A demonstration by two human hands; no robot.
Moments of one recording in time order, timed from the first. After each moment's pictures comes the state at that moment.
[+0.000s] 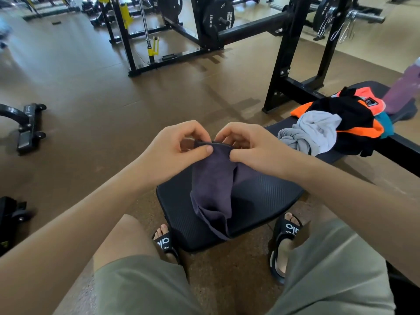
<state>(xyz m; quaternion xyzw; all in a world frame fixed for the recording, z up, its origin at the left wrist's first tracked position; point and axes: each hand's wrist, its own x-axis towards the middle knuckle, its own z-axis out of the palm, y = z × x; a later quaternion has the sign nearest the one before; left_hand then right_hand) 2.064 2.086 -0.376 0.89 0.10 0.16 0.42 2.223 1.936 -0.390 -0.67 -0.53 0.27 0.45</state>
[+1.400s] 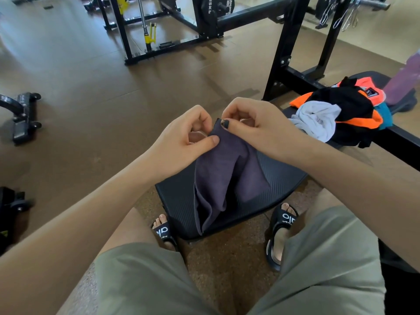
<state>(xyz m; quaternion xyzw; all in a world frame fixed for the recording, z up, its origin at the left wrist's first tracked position) 2.073 2.071 -0.384 0.87 0.11 0.17 0.45 2.228 1.931 -0.377 -0.69 -0.56 0.13 0.44</state>
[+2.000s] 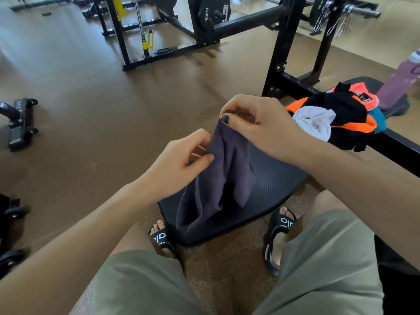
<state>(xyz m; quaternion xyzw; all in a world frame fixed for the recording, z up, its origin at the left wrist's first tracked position) 2.064 2.070 -0.407 0.90 0.07 0.16 0.40 2.231 1.929 -0.364 -0.70 -0.57 0.06 0.44</state>
